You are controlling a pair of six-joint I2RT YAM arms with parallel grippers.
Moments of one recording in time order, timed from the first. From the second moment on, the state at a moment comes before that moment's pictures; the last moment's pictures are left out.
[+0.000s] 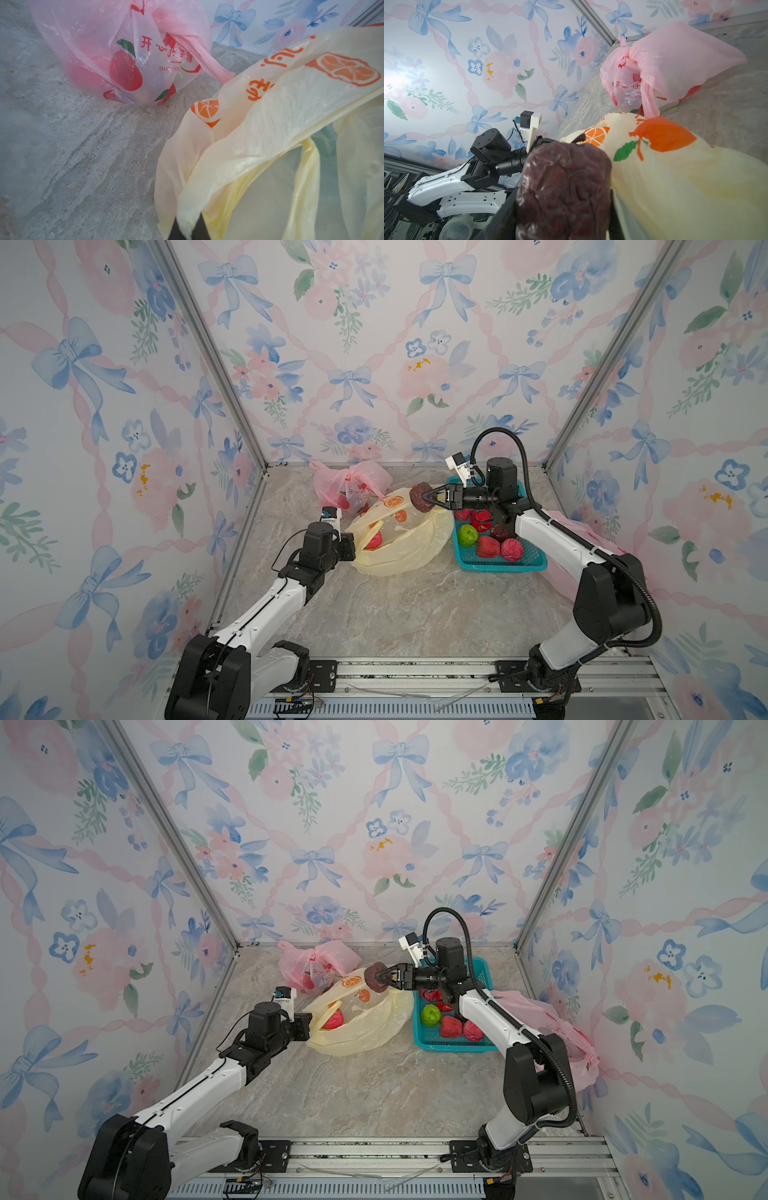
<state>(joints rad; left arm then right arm) -0.30 1.12 0.56 0.00 0.06 -0.34 0.31 1.62 1.24 -0.03 -0.99 0.52</state>
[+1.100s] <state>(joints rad) -0.32 1.23 0.62 -0.03 -0.05 -0.35 0.75 1.80 1.52 -1.09 -1.14 -0.25</state>
